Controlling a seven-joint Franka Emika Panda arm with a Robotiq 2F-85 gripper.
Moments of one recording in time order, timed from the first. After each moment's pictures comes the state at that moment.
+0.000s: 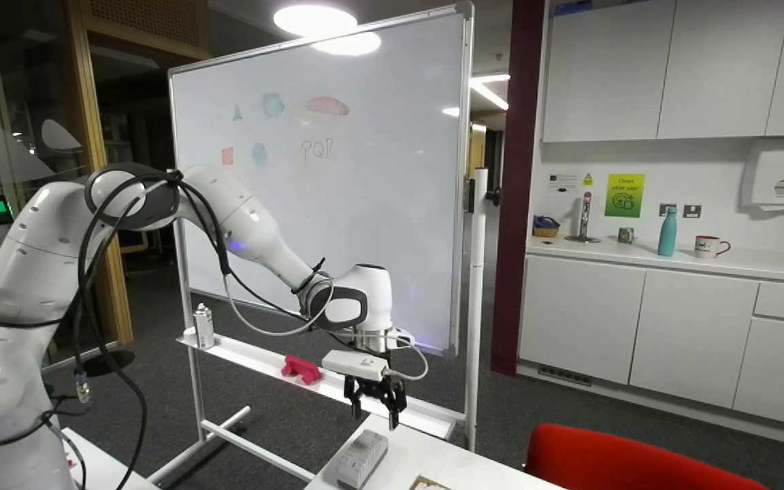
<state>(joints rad) -0.44 0.50 -0.34 -1.93 -0.05 2.38 -0.68</state>
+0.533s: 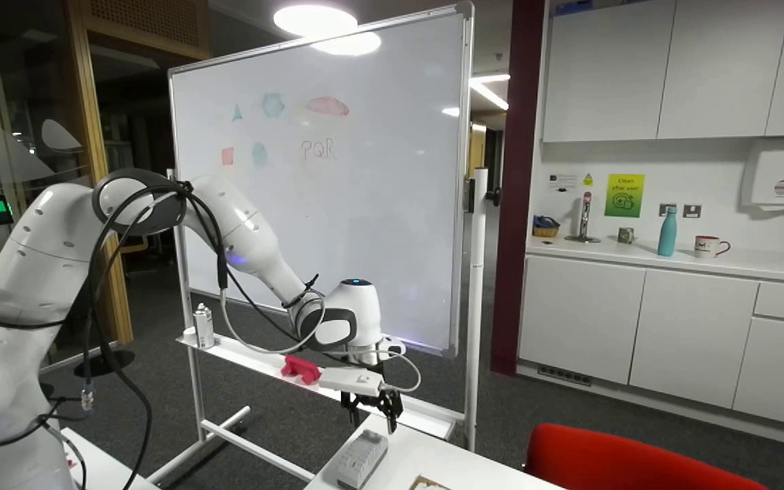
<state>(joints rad) -0.52 0.51 -0.23 -2.02 -0.05 2.60 -0.73</state>
